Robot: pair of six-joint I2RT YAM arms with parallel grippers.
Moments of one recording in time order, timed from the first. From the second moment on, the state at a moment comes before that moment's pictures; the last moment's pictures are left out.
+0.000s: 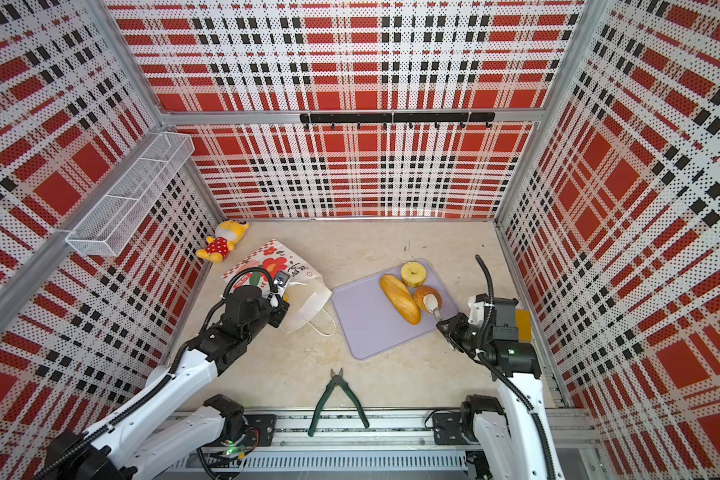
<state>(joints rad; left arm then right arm) -0.42 0.92 0.58 -0.17 -0.21 0.32 -0.07 0.73 0.69 -0.88 -0.51 0.65</state>
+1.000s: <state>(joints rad) -0.42 0.94 0.58 -0.16 -0.20 0.32 0.15 1.18 1.21 -1.03 -0.40 0.34</state>
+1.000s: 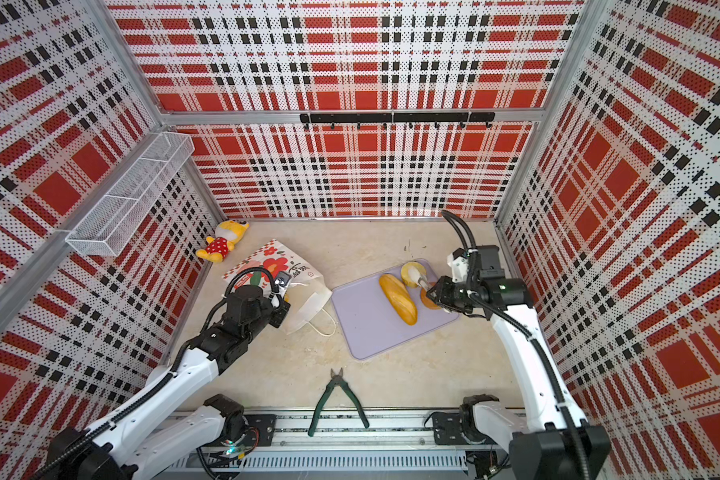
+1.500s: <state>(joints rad) -0.42 0.94 0.58 -0.16 -0.20 0.32 0.37 1.47 1.49 -1.17 -0.04 0.32</state>
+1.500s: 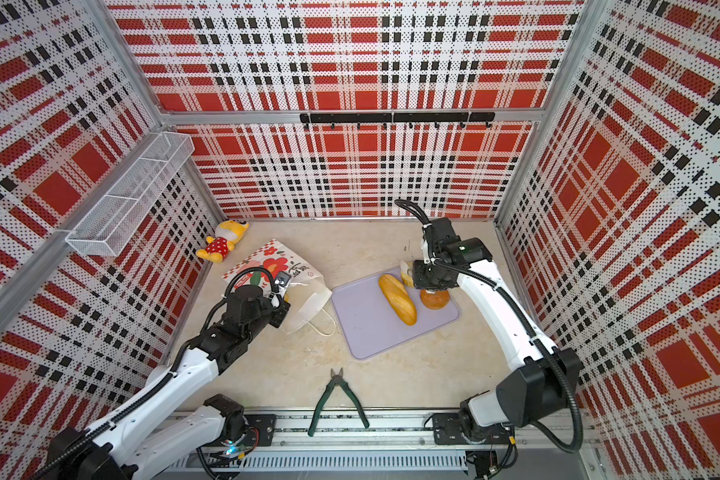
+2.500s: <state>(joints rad) -0.42 0.94 0.58 -0.16 -0.19 0.33 0.62 1.99 1.92 -1.36 0.40 0.52</state>
